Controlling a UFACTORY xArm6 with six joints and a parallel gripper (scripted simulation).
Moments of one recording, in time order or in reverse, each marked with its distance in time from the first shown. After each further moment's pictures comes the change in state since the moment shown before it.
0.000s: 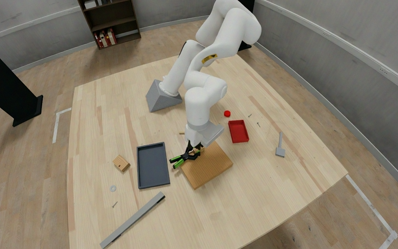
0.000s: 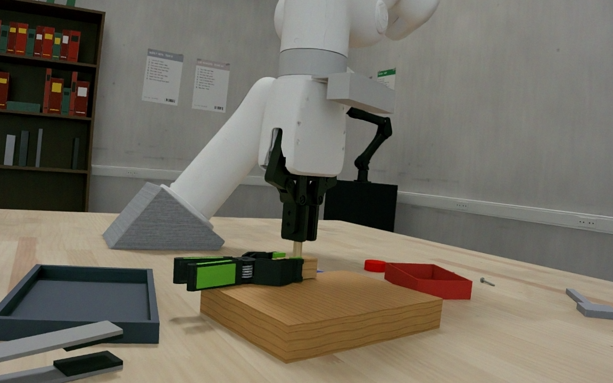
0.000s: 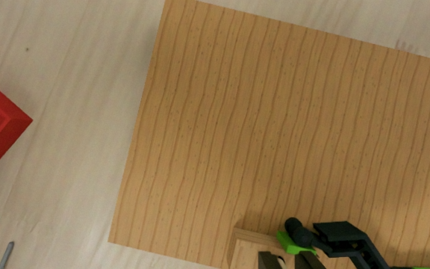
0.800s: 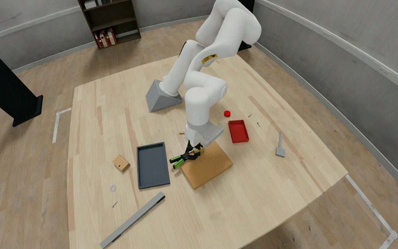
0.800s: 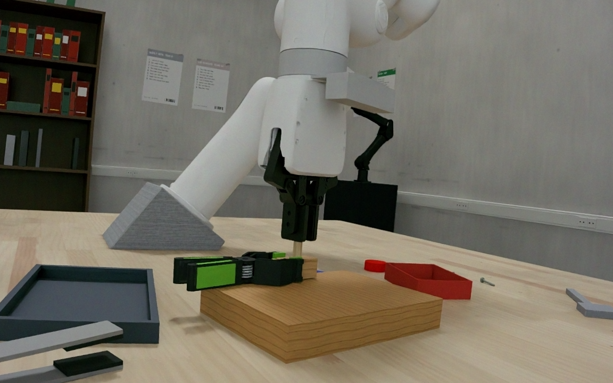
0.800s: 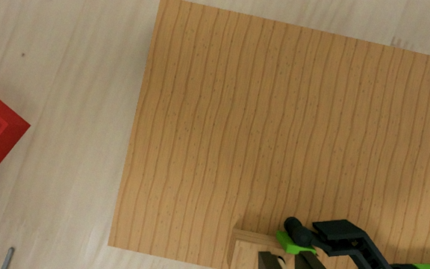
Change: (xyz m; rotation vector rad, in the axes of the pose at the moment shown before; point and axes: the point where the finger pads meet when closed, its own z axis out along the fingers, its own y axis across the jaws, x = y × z) arm 0.000 0.000 0.000 0.000 0.000 0.023
